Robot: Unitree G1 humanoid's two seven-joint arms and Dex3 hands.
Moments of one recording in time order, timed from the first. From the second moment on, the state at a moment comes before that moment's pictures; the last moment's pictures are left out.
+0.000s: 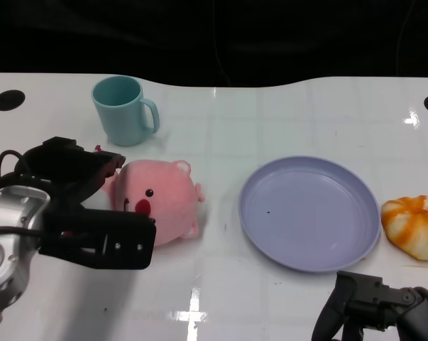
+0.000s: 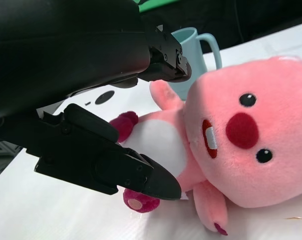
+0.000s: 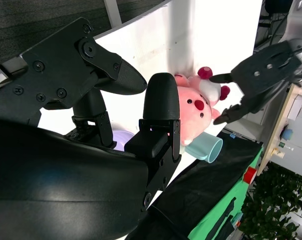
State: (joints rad) left arm -0.47 0.52 -0.40 0.26 0.89 0.10 -0.33; right arm 0.51 -0.28 0.11 -0.66 -0.07 0.02 0.31
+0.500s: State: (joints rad) left arm -0.69 0.37 -0.53 0.80 0.89 0.05 -0.20; right arm 0.52 -0.28 0.11 -0.67 -0.08 0.02 0.30
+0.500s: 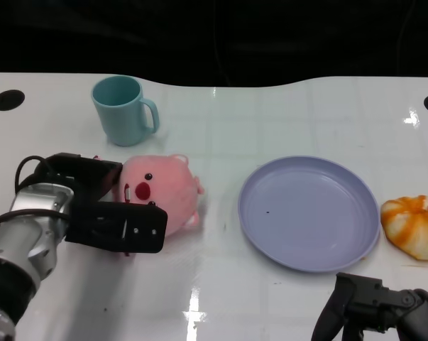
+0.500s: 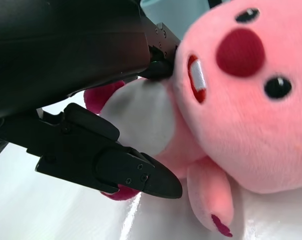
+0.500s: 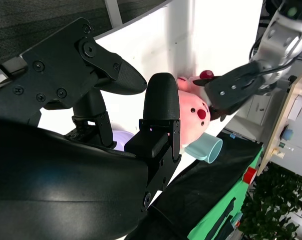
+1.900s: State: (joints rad) left arm -0.64 0.32 -0.49 1.00 0.69 -0.29 0.35; right arm 0.50 -0.27 0.11 -0.65 -0.08 0.02 0.30
